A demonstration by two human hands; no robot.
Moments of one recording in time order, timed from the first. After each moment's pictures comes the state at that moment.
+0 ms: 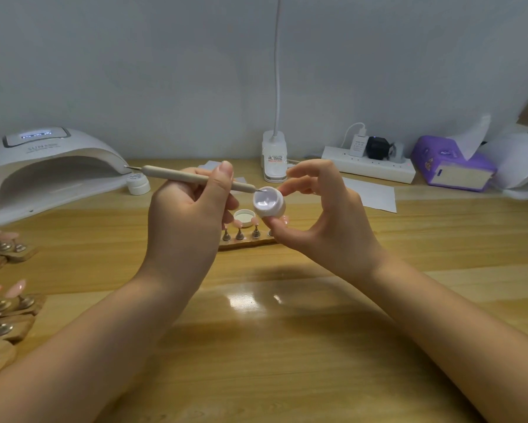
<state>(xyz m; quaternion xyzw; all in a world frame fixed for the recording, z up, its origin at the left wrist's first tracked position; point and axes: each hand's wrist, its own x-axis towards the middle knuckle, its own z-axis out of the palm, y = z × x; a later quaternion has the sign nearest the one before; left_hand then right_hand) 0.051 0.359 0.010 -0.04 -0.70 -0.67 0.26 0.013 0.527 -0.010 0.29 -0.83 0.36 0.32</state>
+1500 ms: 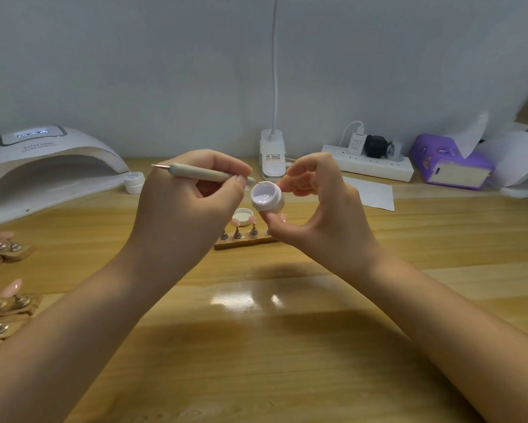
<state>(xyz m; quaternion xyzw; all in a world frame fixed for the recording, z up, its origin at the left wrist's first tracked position) 0.059 0.355 0.034 -0.13 -0.81 -0.51 0.26 0.018 0.524 -0.003 0.25 -0.83 0.39 0.30</state>
